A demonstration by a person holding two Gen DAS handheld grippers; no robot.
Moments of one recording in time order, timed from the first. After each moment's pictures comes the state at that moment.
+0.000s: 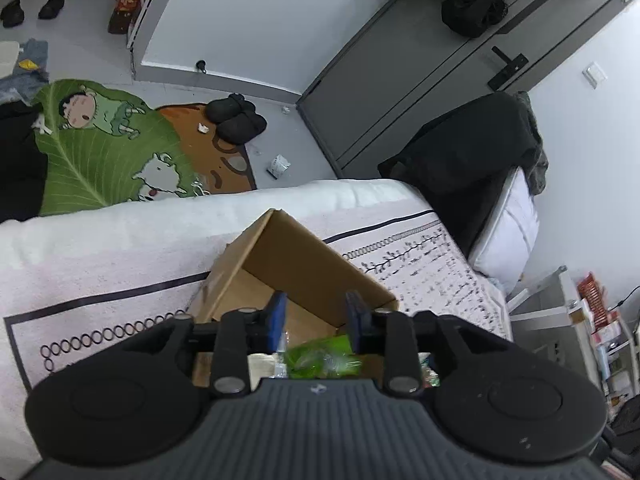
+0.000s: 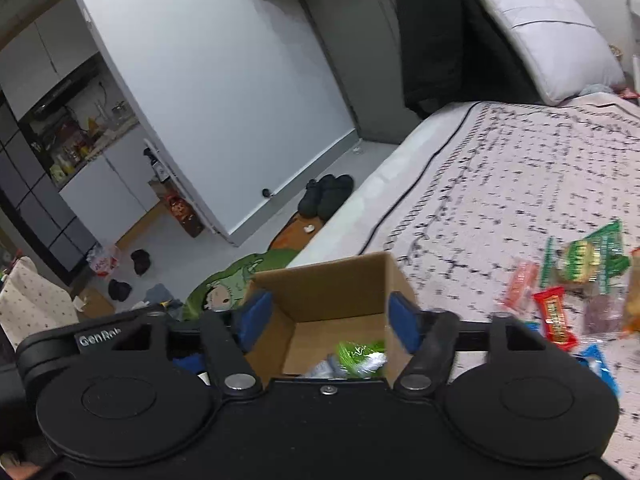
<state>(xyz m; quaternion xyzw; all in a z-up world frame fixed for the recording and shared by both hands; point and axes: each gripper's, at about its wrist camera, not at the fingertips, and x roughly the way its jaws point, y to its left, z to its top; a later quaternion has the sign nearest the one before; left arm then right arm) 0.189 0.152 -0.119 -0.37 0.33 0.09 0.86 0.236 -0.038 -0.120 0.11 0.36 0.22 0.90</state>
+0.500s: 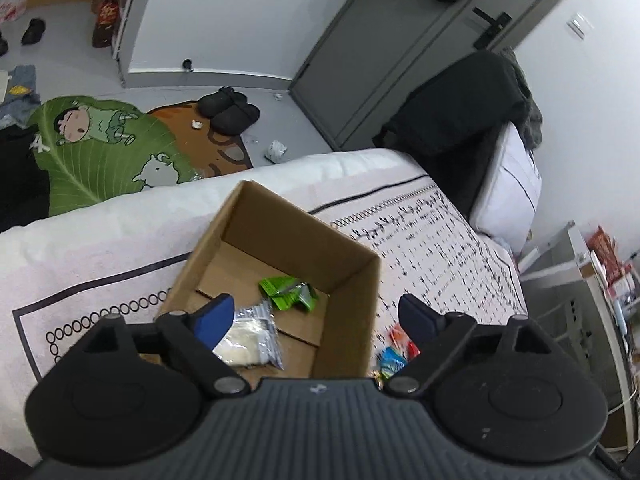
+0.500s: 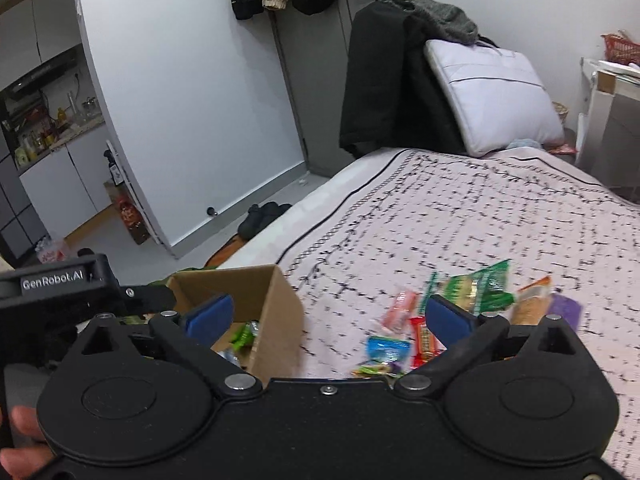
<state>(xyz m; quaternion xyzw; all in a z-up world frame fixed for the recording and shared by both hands) 0.188 0.111 -0.101 -0.32 0.36 0.08 0.87 0.208 -0.105 -0.106 0.04 0.31 0.16 0.94</state>
